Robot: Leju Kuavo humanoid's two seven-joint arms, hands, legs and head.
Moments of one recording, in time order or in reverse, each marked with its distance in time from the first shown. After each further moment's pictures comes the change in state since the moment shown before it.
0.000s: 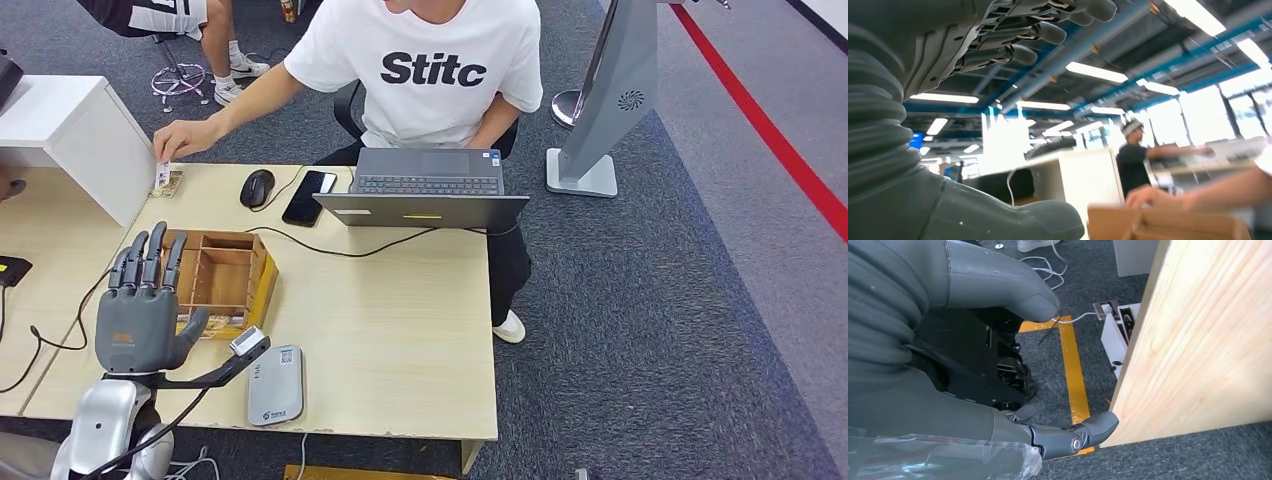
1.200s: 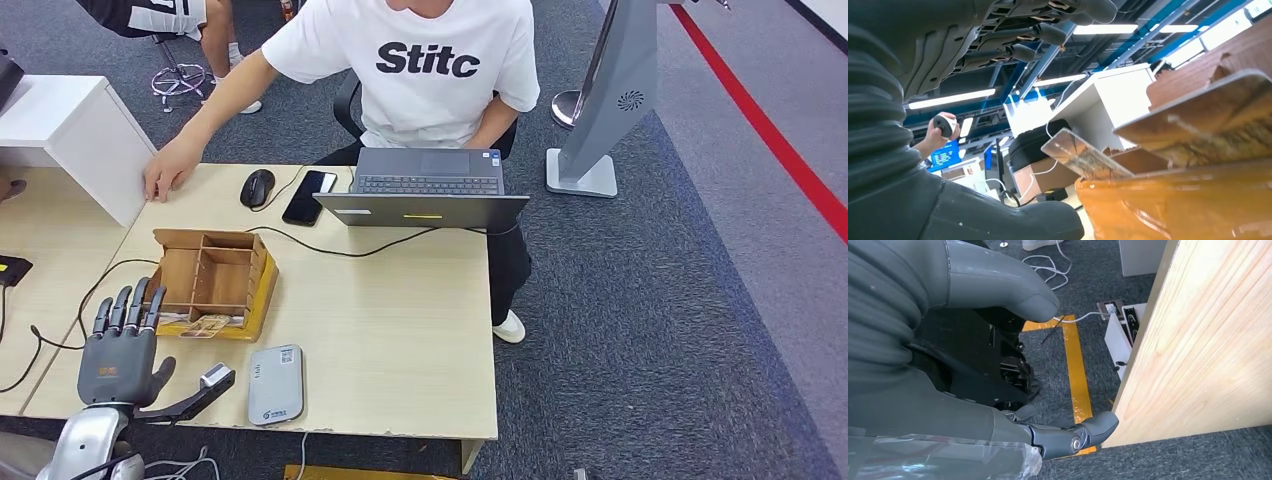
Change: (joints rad) left arm 0.008 0.100 0.100 0.303 -0.040 0.087 0.048; right arm -0.003 0.003 -0.021 0.000 0.043 0.006 0.003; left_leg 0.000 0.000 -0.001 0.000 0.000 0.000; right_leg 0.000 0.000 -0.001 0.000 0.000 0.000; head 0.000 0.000
